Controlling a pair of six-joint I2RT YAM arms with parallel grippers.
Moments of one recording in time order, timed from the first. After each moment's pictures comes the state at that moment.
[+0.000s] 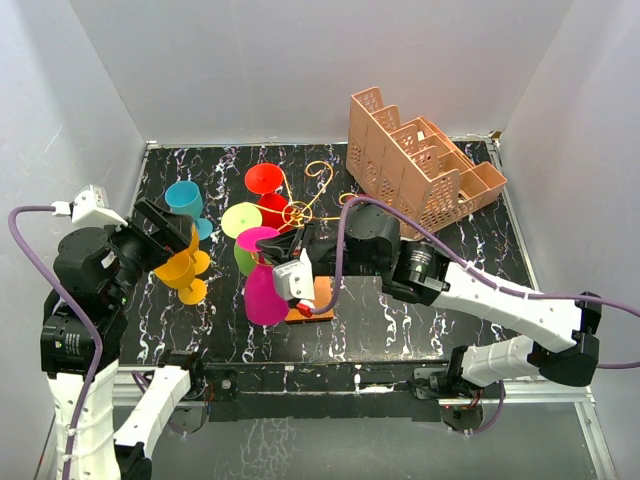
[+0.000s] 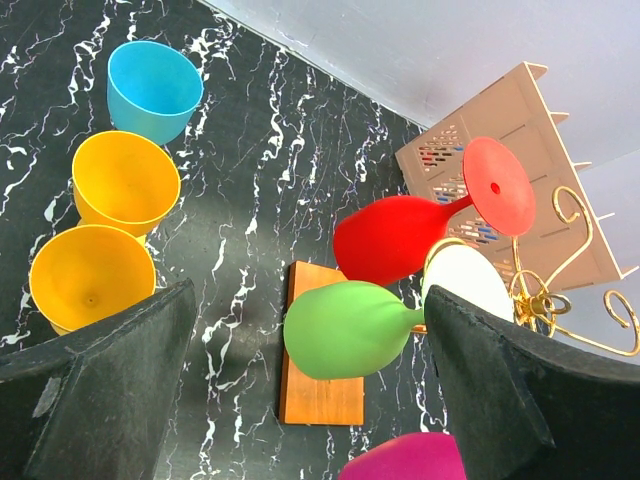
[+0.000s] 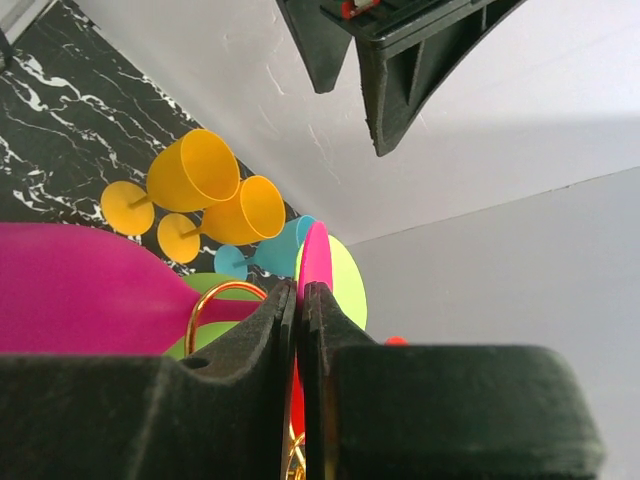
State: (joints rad) left arm -0.10 0.69 1.35 -0.97 -0.05 -0.57; right arm 1.16 1.27 1.36 -0.19 -0.35 -1.04
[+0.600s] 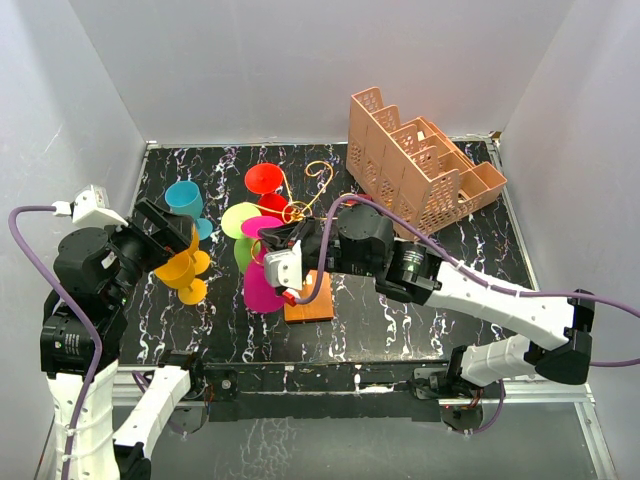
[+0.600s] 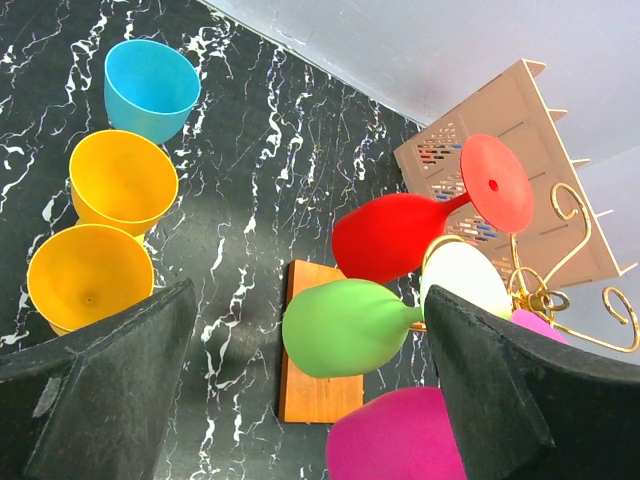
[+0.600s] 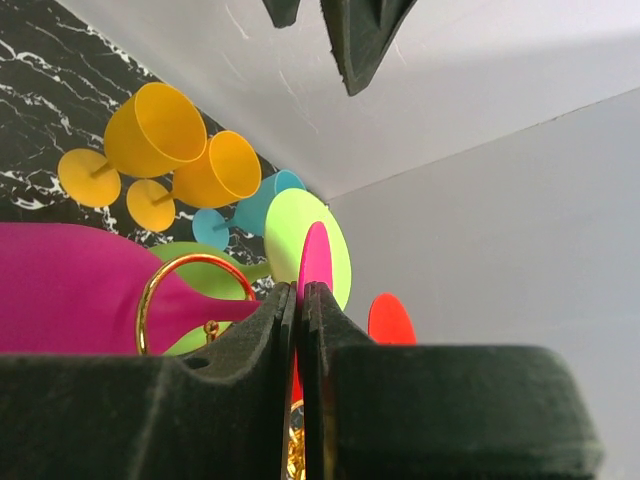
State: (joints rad) left arm -0.10 0.68 1.35 -0.97 -0.05 -0.57; right arm 1.16 1.30 1.35 -0.13 -0.20 -1.01
